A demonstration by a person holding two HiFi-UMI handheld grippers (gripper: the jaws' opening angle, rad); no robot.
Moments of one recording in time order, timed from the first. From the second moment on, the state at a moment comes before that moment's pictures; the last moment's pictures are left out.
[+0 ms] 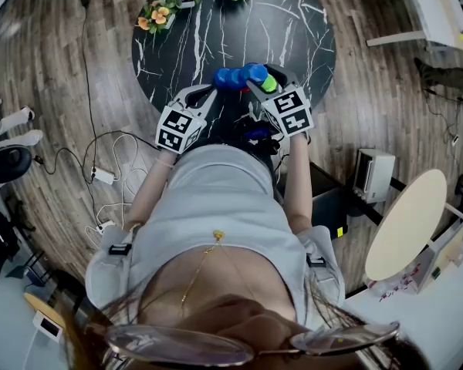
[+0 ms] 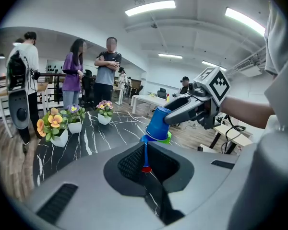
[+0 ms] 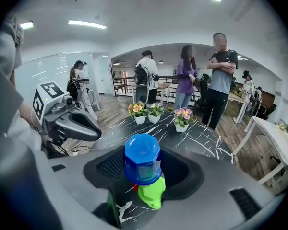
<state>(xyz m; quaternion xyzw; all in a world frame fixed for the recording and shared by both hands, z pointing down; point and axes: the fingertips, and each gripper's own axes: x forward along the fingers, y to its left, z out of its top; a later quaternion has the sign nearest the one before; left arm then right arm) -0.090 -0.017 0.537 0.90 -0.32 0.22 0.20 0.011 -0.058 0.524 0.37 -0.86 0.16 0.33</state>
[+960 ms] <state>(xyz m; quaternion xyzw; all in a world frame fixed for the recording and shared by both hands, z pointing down) -0.087 -0.018 0.540 0.90 -0.32 0.22 0.21 0.010 -0.058 0.532 0.37 -0.86 0.16 0.32</state>
